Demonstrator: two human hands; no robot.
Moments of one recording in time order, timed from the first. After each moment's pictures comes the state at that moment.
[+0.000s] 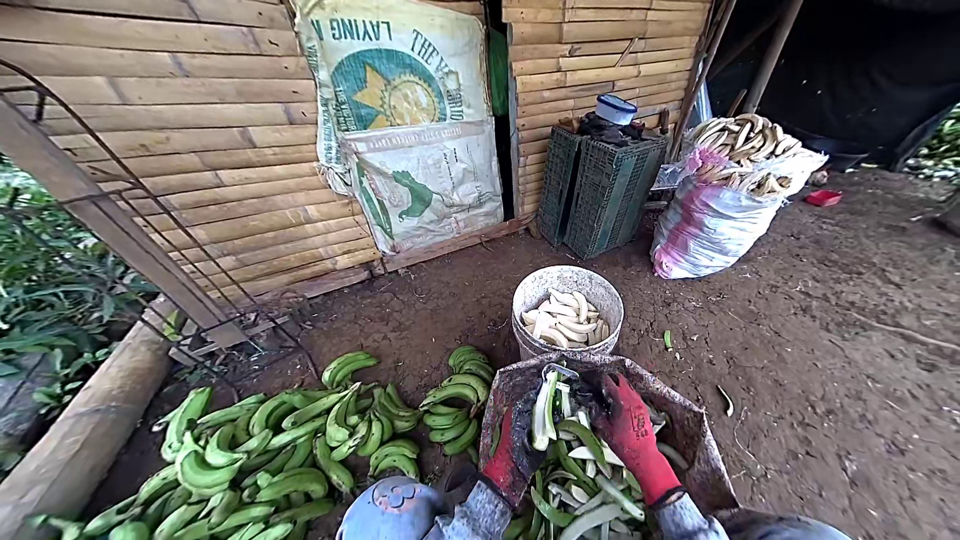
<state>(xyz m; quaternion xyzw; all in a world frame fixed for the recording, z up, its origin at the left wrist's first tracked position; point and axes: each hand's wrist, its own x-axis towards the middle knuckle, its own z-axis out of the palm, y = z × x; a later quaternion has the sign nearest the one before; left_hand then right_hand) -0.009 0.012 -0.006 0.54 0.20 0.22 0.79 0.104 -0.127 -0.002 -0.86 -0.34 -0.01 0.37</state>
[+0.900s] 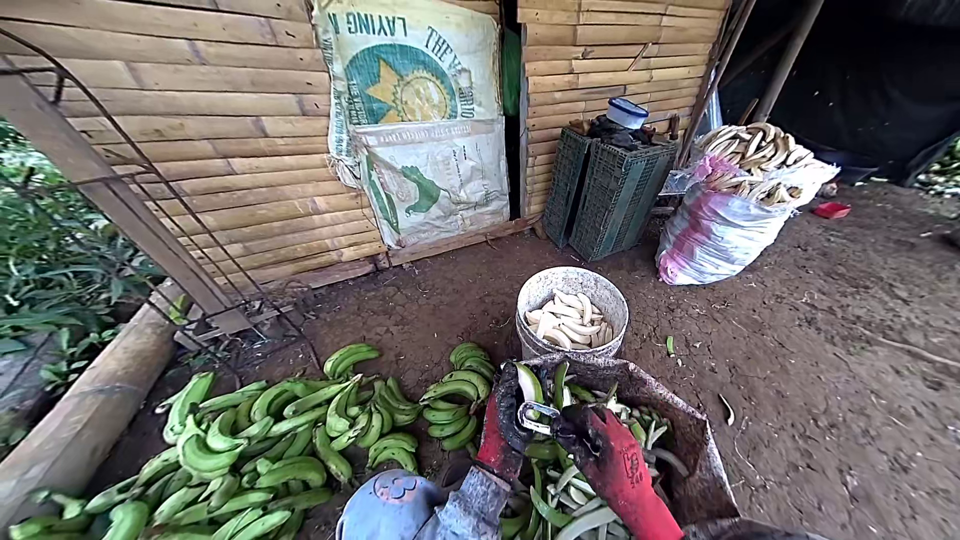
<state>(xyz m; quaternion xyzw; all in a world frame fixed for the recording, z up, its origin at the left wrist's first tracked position) 0.003 0.031 0.005 0.32 0.20 0.31 0.87 0.058 -0.131 -0.014 -0.81 -0.42 -0.07 0.40</state>
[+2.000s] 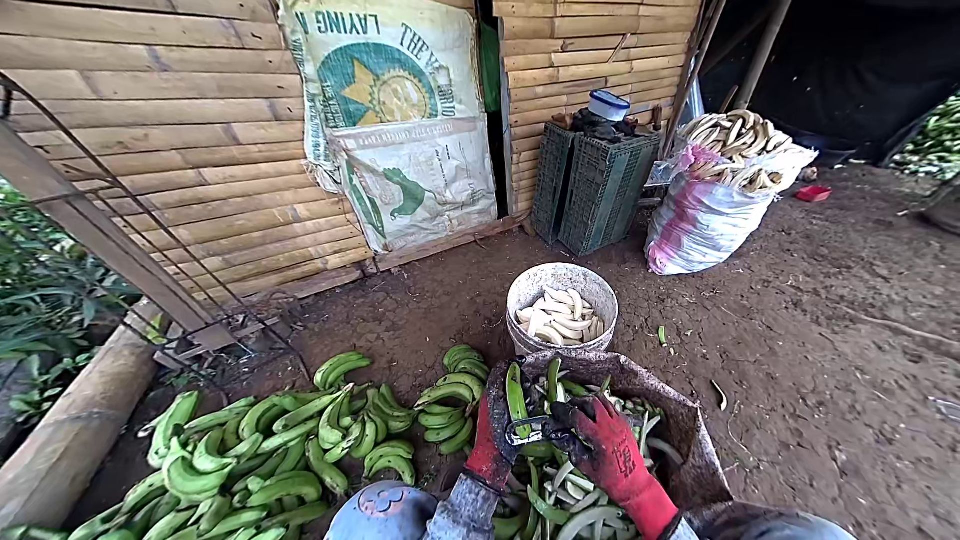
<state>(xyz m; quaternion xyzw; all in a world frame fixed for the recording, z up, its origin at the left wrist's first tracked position) -0.006 0.028 0.025 0.42 0.22 0.27 0.84 0.069 -0.129 -0.022 -0.75 -0.50 -0.22 0.36</state>
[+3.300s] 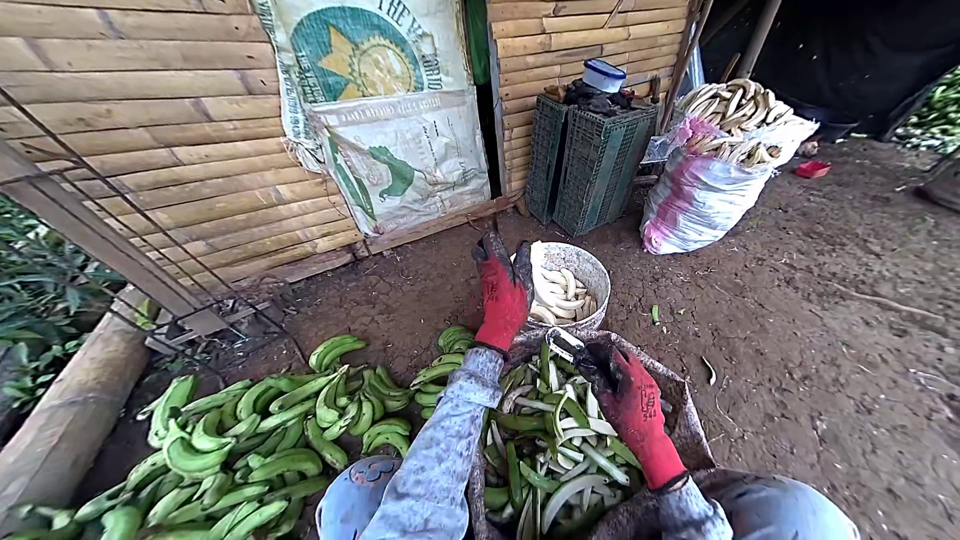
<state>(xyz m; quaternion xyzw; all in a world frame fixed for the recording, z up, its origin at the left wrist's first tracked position) 0.067 0.054 0.099 0.83 0.24 0.34 0.38 0.093 -0.153 0.012 -0.85 -0.32 -0.12 0.39</state>
